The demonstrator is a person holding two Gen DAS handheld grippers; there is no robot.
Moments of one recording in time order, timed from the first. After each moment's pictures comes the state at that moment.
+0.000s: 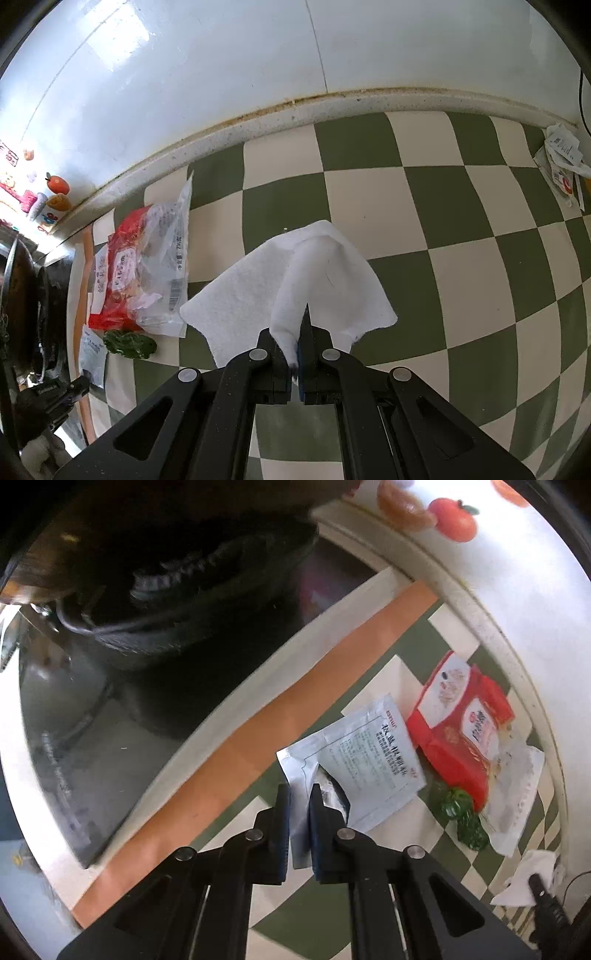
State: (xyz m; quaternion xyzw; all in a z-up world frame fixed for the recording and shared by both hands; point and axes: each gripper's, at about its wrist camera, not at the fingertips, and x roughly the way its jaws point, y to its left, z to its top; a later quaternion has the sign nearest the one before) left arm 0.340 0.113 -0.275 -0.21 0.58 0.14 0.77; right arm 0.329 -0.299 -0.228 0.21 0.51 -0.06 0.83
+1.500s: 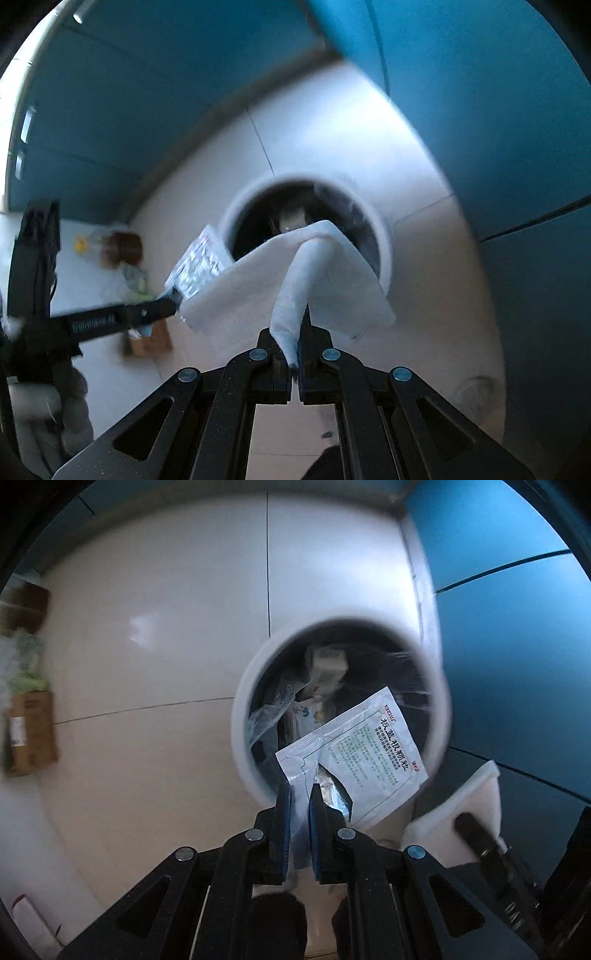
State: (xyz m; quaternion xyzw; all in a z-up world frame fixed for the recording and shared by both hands) left arm -0.200 0.478 -0.752 -0.50 0.58 0.32 0.56; right arm -0.047 0.338 -0.724 -0.18 0.64 0.46 0.59
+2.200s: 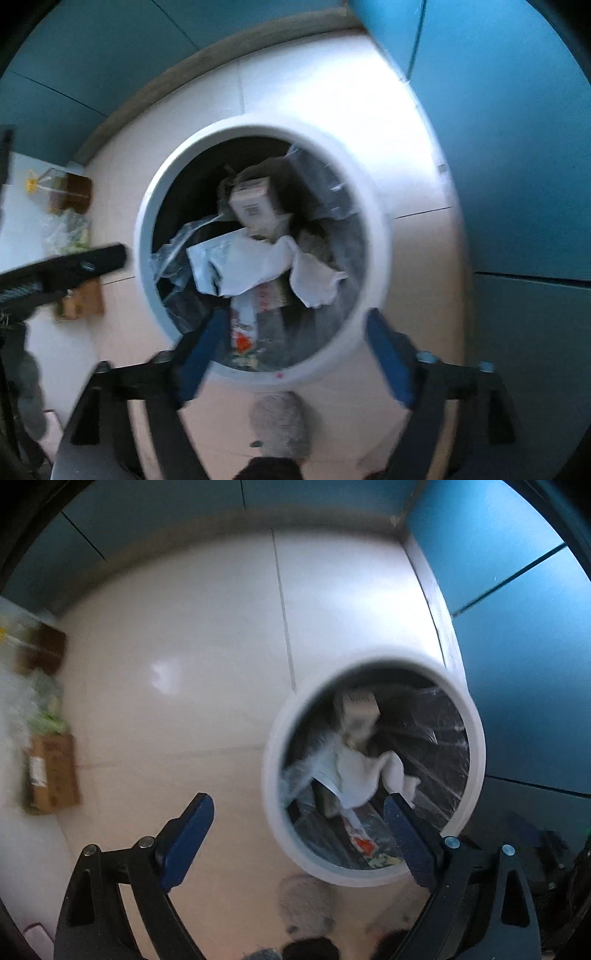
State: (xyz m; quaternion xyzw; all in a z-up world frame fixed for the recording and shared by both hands) left arm -0.202 0.479 -0.728 -0.40 0.57 0.39 0.61; right arm -0.047 0.372 -0.759 -0.32 0.59 0.43 0.60
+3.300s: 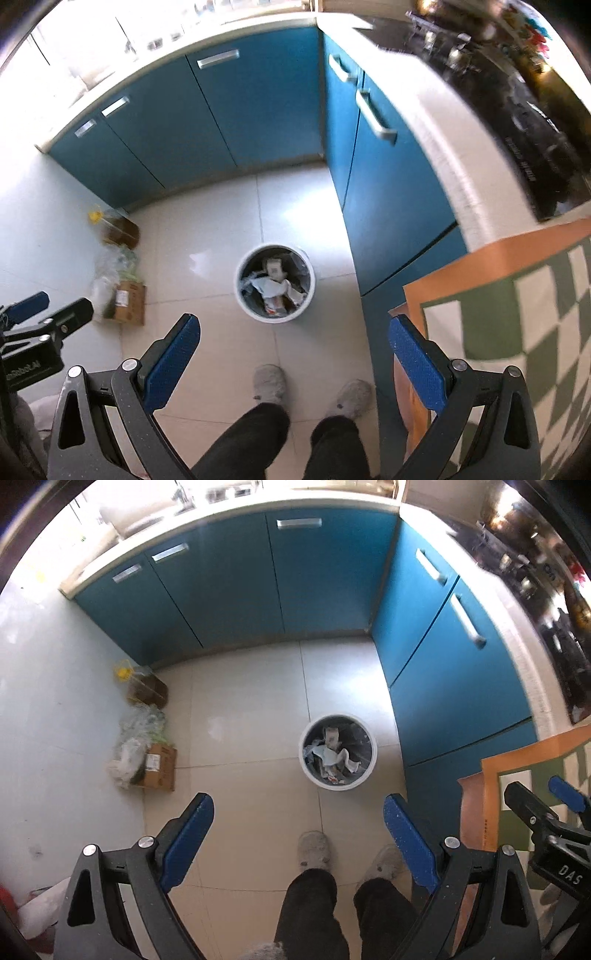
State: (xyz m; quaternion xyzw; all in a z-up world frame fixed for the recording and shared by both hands) left arm -0.250 0.318 -0.263 -0.33 0.50 0.46 0.66; right arm -0.083 0.197 -0.227 -0.26 0.49 0.48 0.68
